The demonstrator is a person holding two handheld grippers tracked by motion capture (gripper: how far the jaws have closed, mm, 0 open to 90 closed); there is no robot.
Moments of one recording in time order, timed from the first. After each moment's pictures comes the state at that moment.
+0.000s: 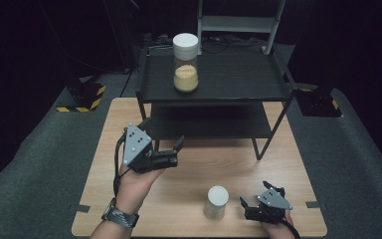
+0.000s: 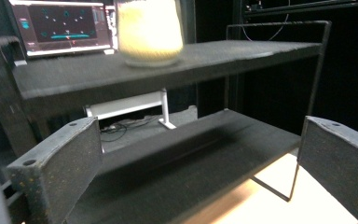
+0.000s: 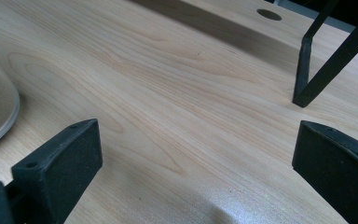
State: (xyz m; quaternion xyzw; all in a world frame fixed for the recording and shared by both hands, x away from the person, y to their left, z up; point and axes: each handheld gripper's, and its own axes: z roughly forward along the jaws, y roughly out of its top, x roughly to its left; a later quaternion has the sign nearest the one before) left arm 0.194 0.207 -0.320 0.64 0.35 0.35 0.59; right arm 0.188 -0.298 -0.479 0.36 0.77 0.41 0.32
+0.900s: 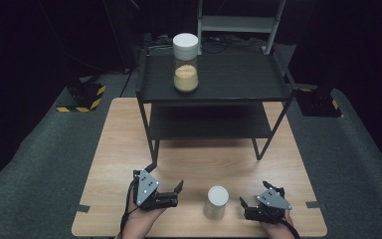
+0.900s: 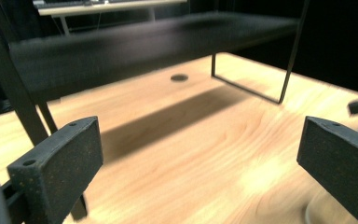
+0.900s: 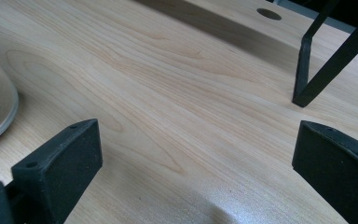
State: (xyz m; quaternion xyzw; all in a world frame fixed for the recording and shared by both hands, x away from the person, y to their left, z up) left arm 0.168 0.207 -0.426 0.70 0.37 0.32 0.53; right arm 0.187 -0.296 -0.478 0.36 0.78 0.40 0.33
